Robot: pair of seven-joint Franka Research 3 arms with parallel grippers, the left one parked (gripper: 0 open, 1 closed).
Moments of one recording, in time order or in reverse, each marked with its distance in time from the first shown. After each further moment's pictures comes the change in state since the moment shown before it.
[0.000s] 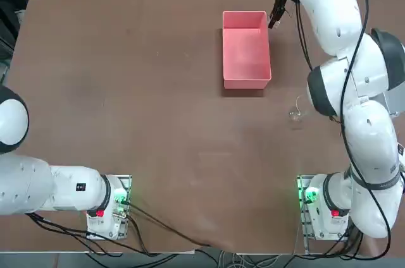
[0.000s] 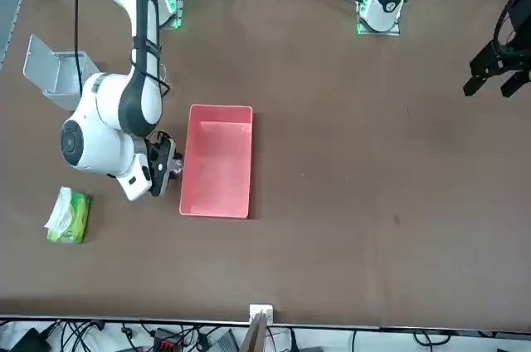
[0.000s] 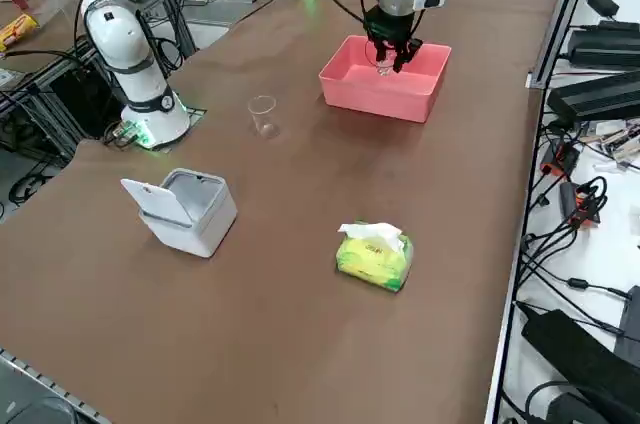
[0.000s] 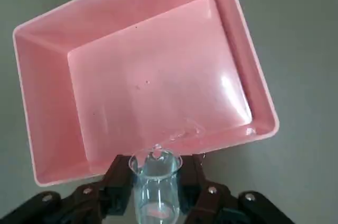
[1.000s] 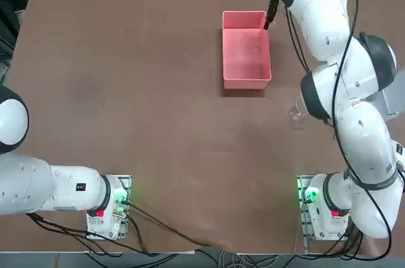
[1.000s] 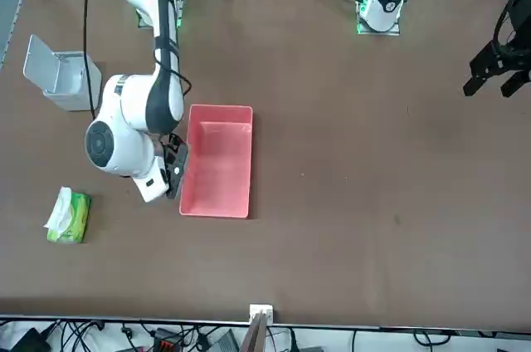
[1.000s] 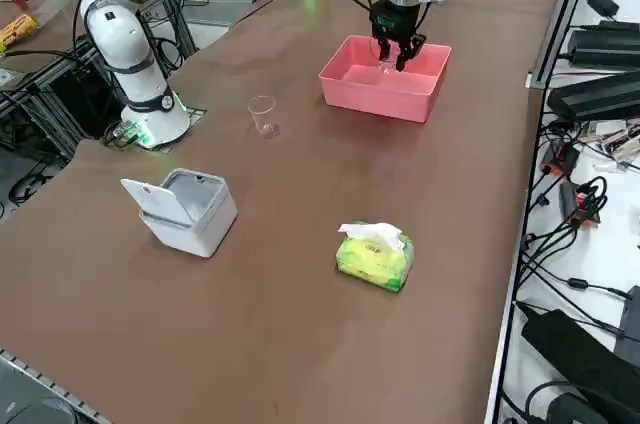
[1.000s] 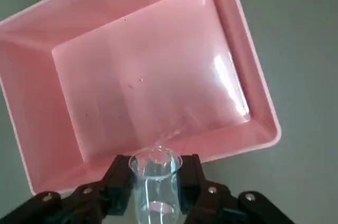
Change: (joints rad) arm 0.025 0.046 0.018 0.081 -0.088 0.004 0.135
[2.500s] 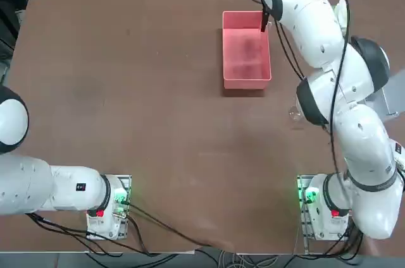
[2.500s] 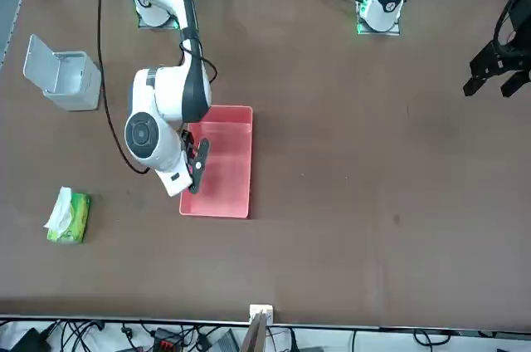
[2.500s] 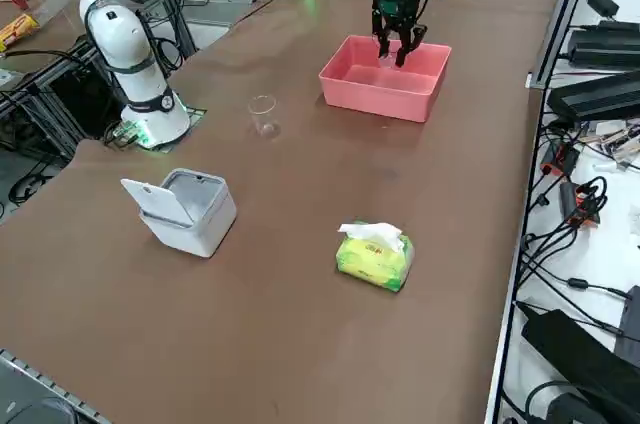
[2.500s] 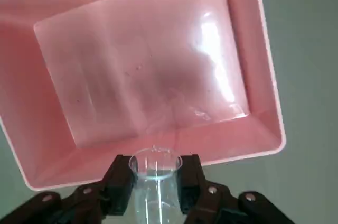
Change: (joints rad) arm 0.037 0.005 0.062 0.060 -0.213 0.028 0.098
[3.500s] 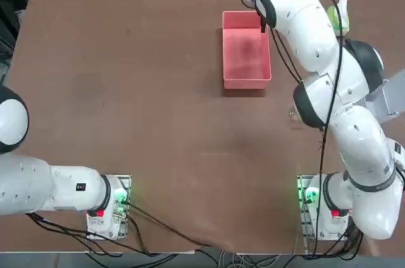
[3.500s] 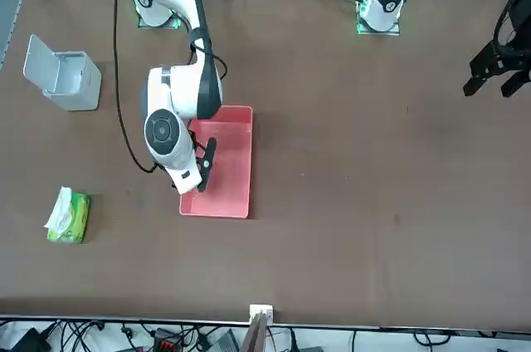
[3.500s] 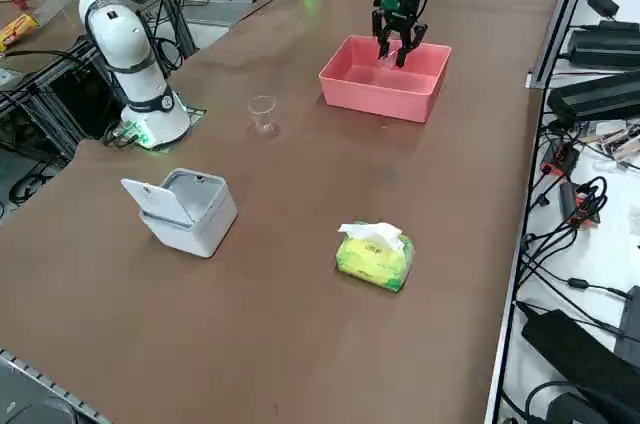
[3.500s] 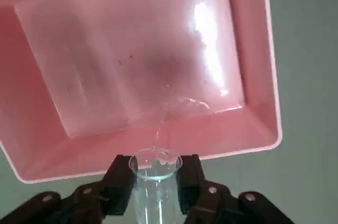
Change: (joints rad) arm 0.017 0.026 0.007 0.031 -0.082 -0.001 0.027
